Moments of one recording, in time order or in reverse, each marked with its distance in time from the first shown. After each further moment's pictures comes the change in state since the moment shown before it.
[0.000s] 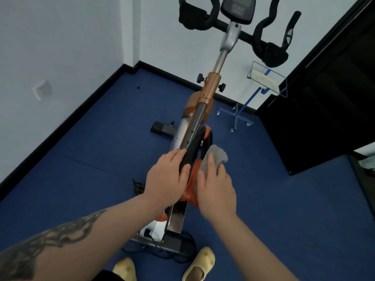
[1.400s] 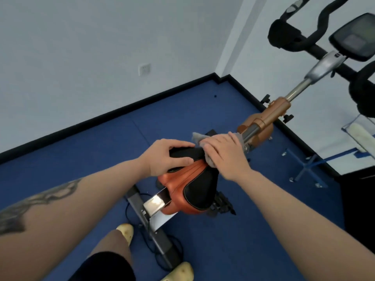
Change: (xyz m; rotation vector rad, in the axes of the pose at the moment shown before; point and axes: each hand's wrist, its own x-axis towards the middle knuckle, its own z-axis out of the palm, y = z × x) left_hand 0.002 0.008 0.000 -0.273 0.069 -0.394; right_hand 0.173 0.020 -0.017 -0.043 -0.055 -1.182
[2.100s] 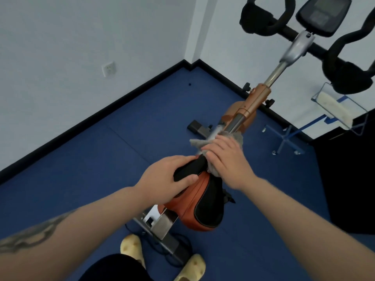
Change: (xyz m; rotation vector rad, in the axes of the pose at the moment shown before) left_hand 0.007 0.005 -0.006 0.228 -0.164 0.184; right_hand -0.007 -0.002 -0.007 0.060 -0.059 0.158
